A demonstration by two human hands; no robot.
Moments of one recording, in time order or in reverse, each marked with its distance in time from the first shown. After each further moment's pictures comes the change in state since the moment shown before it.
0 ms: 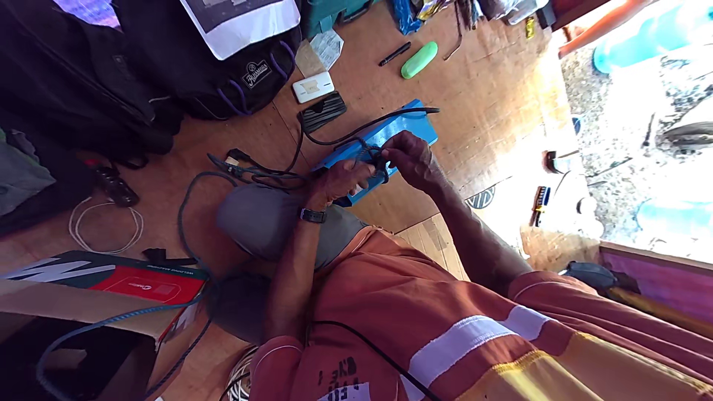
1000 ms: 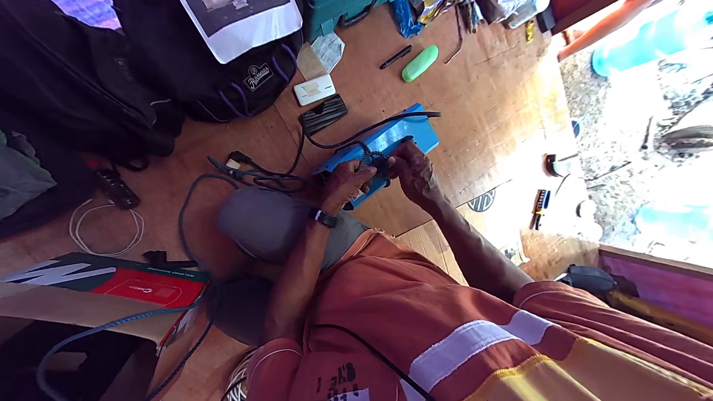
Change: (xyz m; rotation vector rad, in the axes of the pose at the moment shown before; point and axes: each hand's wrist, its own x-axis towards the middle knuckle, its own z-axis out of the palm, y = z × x) left_hand 0.019 -0.012 0.017 -0.093 0.193 -0.027; right_hand -0.045 -0.012 0.013 -0.003 0.089 0.034
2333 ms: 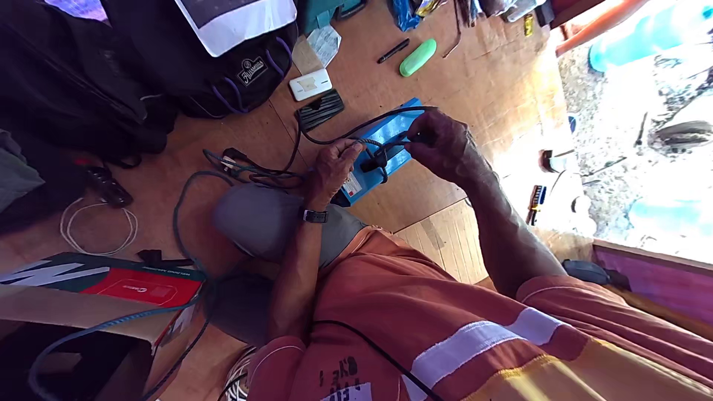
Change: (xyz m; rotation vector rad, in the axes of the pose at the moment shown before) left_hand -0.007 0.019 -0.018 -0.017 0.179 0.402; right_hand 0.044 -0.044 -0.063 -0.390 -0.075 -0.137
